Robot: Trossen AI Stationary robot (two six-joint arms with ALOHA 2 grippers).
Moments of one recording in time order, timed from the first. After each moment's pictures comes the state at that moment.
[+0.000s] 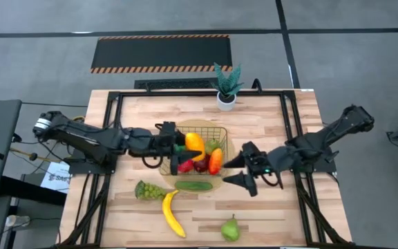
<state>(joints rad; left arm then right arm) -0.23 1.30 1.13 0.04 -0.33 -0.46 0.49 1.24 1.17 -0.25 0.33 0.72</state>
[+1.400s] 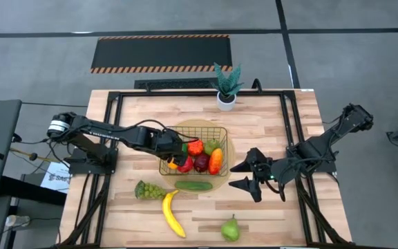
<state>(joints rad) -0.08 1.49 1.12 -0.76 -0.13 -1.12 0.58 1.23 1.17 -0.40 0.45 0.80</state>
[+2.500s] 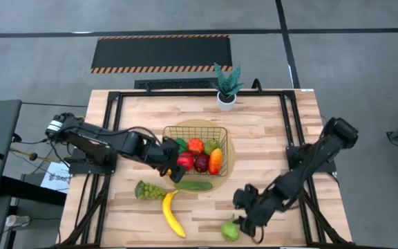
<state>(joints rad) -0.27 1.49 1.38 -0.93 -0.12 -1.12 0.72 1.59 1.18 -0.47 0.19 1.05</state>
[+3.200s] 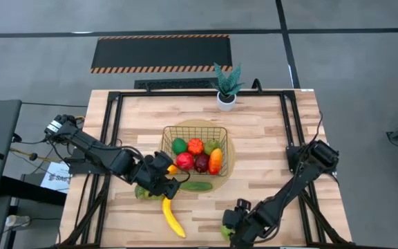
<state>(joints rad) -0.49 1.49 1.38 -0.93 -0.35 -1.26 0.76 1.95 1.45 -0.64 0.18 1.04</state>
